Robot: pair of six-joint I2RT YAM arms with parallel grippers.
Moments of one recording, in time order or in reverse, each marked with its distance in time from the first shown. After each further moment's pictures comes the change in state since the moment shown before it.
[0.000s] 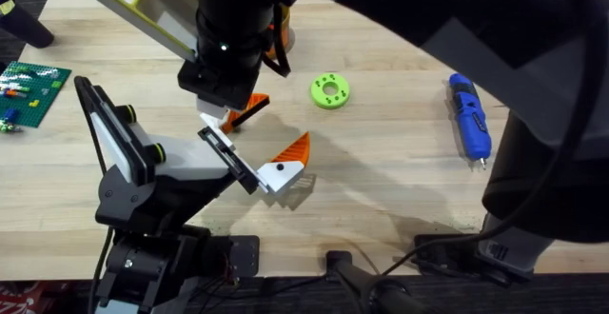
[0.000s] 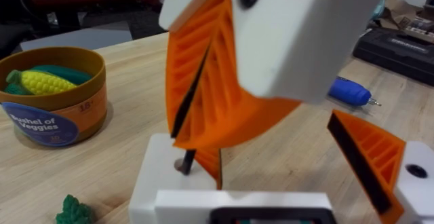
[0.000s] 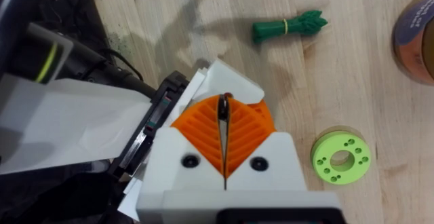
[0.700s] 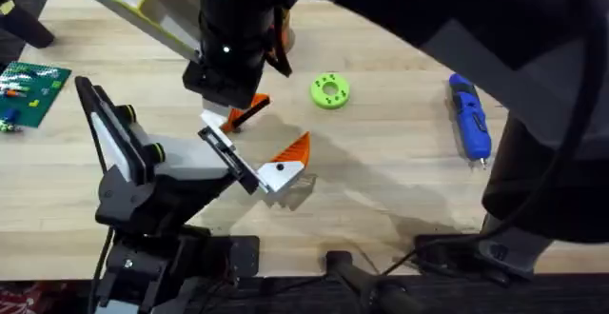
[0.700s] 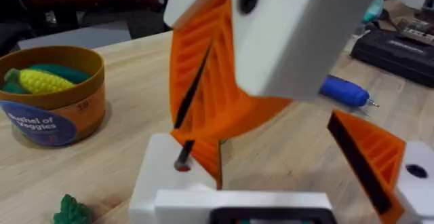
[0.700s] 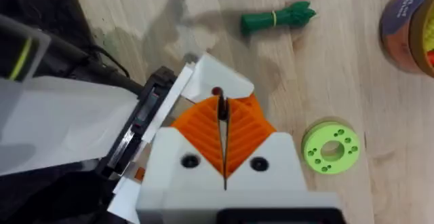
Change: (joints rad) left arm 0.000 0.000 0.000 0.001 0.000 -0.007; right arm 0.000 0.000 0.000 -0.013 0.057 0.000
